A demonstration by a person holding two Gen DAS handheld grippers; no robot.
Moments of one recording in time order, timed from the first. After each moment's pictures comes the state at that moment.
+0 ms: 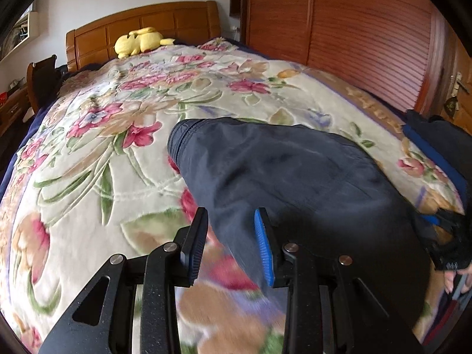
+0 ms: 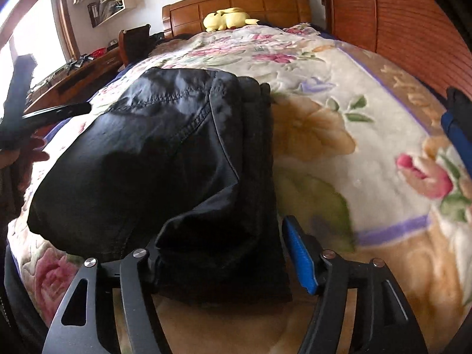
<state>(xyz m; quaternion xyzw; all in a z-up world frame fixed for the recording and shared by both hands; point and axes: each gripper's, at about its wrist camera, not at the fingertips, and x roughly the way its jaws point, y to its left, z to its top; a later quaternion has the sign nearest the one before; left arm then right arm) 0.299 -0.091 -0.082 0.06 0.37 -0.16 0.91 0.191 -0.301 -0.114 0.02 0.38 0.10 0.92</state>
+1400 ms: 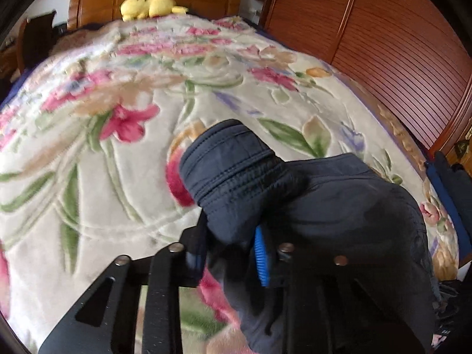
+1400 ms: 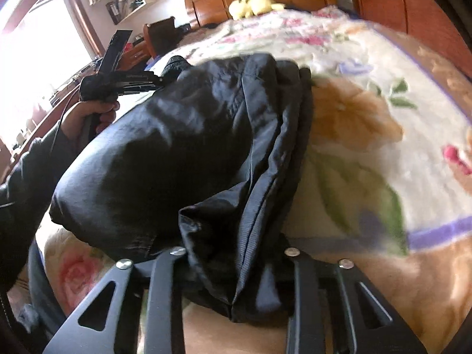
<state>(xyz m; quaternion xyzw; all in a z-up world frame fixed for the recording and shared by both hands) 0.408 -0.082 -0.107 -0.01 0.42 -0.16 0.89 0.198 -0.300 -0.108 0.06 0.38 0.19 0.90</state>
